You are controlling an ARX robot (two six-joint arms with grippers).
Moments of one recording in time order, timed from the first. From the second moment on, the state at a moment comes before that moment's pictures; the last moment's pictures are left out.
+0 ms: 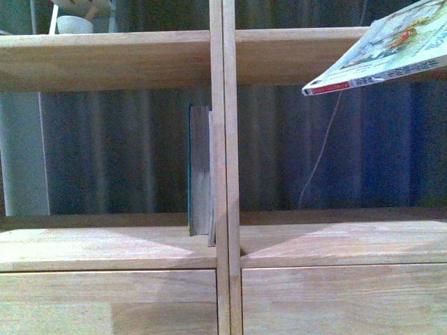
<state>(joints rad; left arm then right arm) 0.00 0.00 0.01 -0.01 0.00 0.00 0.22 0.86 0.76 0.40 0.17 0.87</state>
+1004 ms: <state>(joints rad) 0.00 1.17 0.79 0.68 0.81 -0.77 0.24 0.97 0.84 0.50 0.12 0.85</state>
